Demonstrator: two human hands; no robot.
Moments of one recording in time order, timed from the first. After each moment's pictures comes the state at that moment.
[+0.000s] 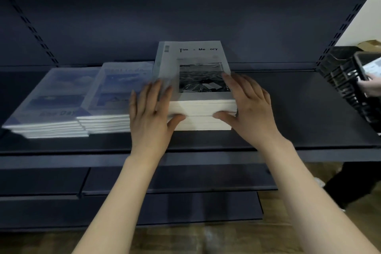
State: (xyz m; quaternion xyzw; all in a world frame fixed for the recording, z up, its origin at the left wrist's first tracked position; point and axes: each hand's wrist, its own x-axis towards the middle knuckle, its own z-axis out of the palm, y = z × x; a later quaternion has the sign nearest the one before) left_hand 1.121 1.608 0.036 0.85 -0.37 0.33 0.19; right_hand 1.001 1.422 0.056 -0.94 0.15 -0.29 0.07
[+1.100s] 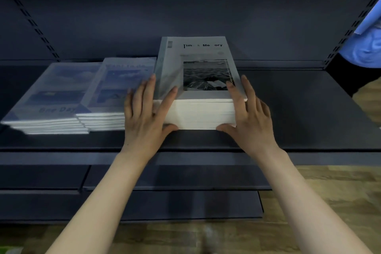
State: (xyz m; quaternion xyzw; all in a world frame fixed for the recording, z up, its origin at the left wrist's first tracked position) left_hand 1.136 1.622 0.024 0.84 -0.41 0.33 0.11; right_hand 1.002 1.425 0.023 -0.94 0.16 -0.30 0.01
